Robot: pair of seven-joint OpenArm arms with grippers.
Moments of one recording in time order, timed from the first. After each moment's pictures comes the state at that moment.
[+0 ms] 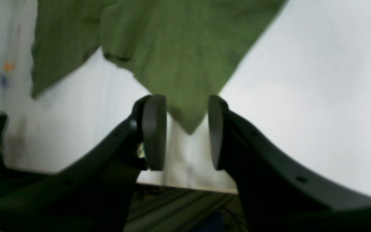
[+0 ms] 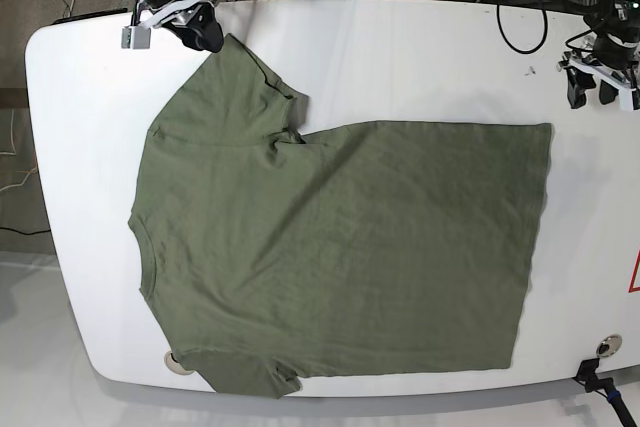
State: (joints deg) left arm 15.4 -9.6 -53.0 92.1 -21.7 -41.8 42.3; right arm -36.1 -3.3 34.1 101.2 48.1 37.5 -46.1
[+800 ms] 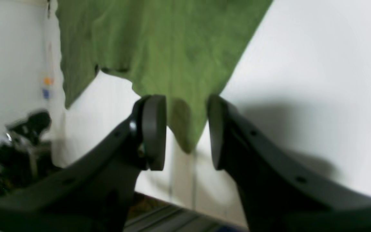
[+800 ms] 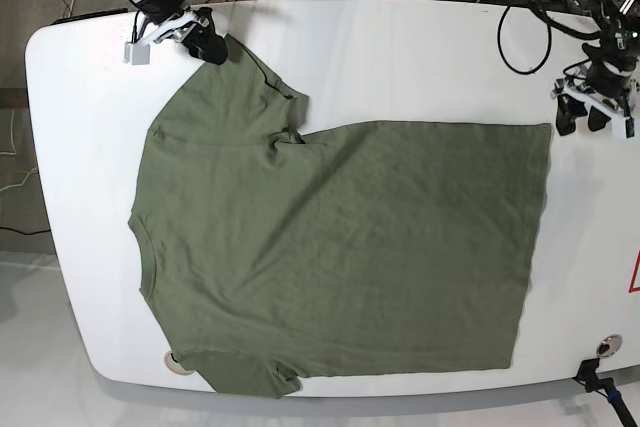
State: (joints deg) left arm 9.2 -11.5 -48.3 85.9 -23.3 -41.8 42.4; right arm -28.9 -0.6 34.0 89.9 59.5 34.1 -53.9
